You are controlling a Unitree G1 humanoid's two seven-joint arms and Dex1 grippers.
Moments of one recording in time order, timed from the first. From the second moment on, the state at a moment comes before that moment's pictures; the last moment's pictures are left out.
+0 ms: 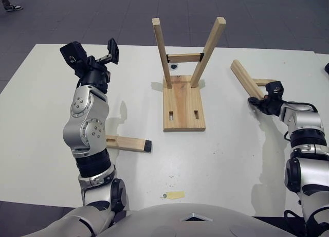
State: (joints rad) left arm -0.39 0.04 0.29 -0.35 -0.41 0.60 0.15; right arm -0.60 -0.63 -0.12 0.85 0.10 0.42 0.55
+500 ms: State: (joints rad) left arm -0.39 0.05 0.29 -0.33 -0.41 0.60 0.15; right arm -0.59 -0.61 -0.15 0.82 0.11 0.44 0.53
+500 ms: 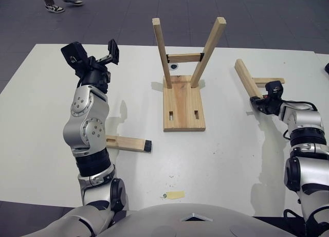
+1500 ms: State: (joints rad) left arm -0.71 0.22 0.37 -0.35 -1.82 0.75 0.38; right arm -0.54 -0.38 0.10 -0.29 -0.03 -0.14 0.38
